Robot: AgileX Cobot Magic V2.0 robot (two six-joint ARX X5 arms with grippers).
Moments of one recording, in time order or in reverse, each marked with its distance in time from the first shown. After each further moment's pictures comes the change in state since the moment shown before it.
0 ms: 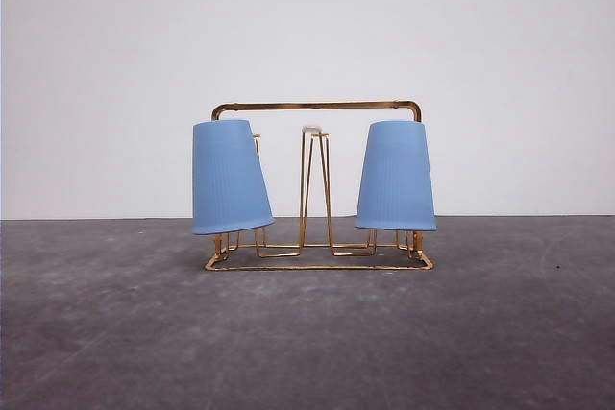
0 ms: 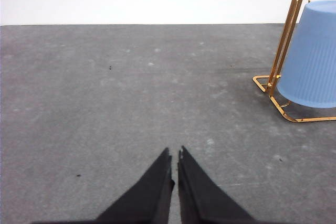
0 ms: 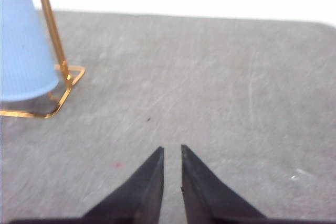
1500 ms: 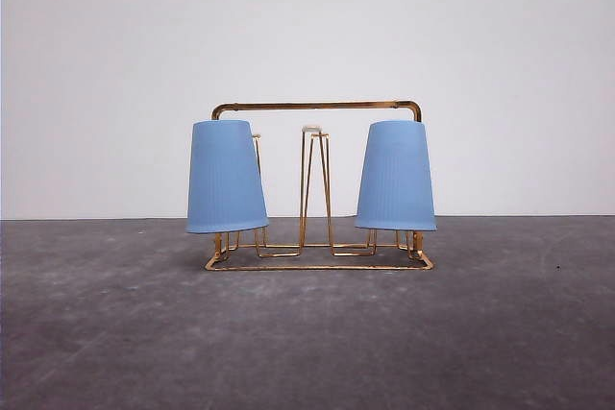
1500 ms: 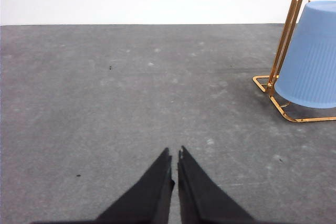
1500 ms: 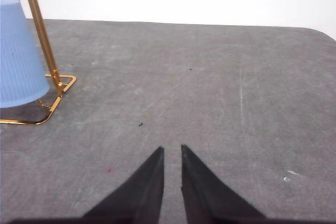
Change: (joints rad) left_arx 0.000 0.000 0.000 0.000 0.000 0.000; right_arx -0.020 -0.023 -0.013 0.003 -0.002 0.002
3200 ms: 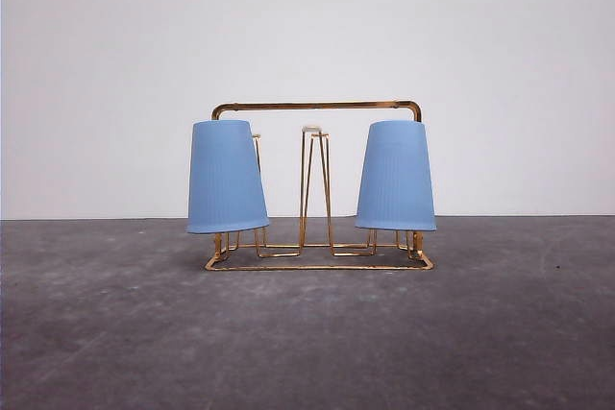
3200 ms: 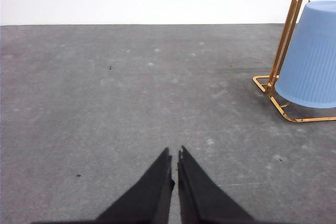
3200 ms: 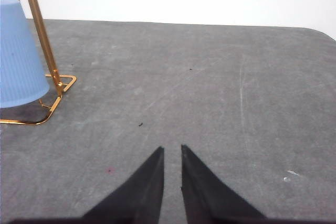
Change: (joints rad) left_arx 0.000 0.000 0.000 0.000 0.000 0.000; right_arx 0.000 0.000 0.000 0.000 0.000 0.000
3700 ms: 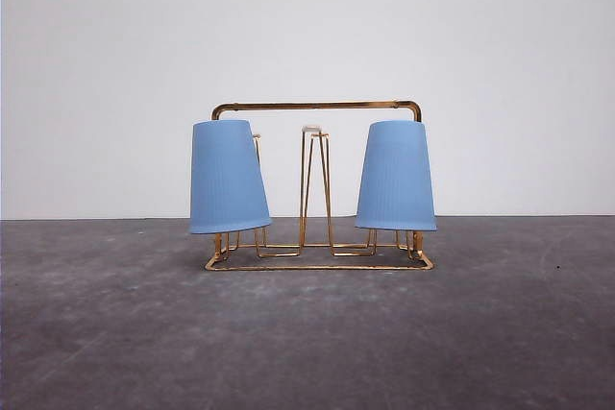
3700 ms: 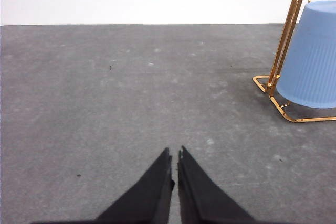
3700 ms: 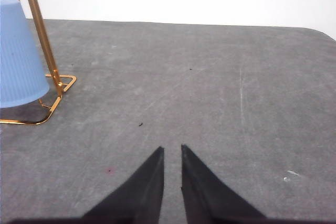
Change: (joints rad) left_arx 0.000 0.000 0.000 0.000 0.000 0.000; right_arx 0.000 0.000 0.000 0.000 0.000 0.000
